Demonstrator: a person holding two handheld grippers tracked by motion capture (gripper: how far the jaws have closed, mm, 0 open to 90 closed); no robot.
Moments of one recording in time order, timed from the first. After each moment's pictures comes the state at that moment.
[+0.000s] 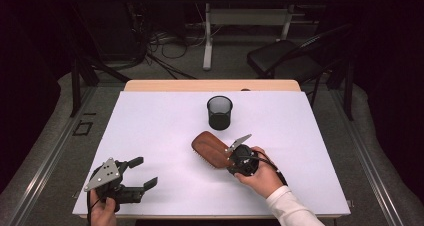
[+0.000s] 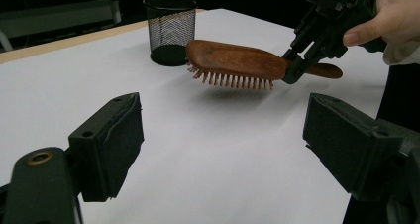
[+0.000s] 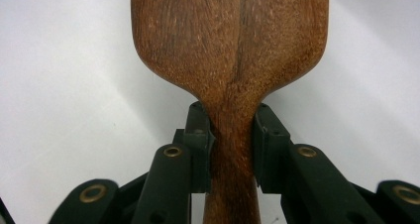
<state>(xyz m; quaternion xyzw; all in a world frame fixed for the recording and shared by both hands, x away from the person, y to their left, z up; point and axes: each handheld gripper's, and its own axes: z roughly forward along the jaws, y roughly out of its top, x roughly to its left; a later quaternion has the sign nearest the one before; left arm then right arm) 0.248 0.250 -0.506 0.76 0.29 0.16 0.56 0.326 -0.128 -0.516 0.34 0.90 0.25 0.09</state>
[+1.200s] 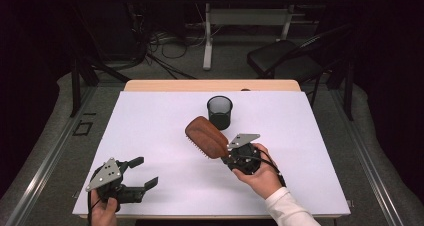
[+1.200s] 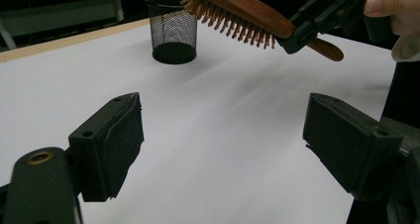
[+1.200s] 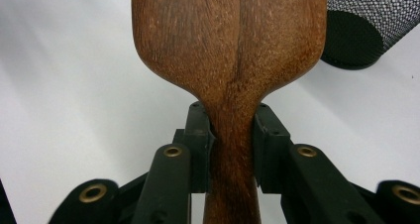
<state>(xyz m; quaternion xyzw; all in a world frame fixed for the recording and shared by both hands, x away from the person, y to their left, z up) 0.248 0.249 -0.507 0.76 0.29 0.16 0.55 0.316 -0.127 -0.488 0.32 0.86 0.36 0.15</state>
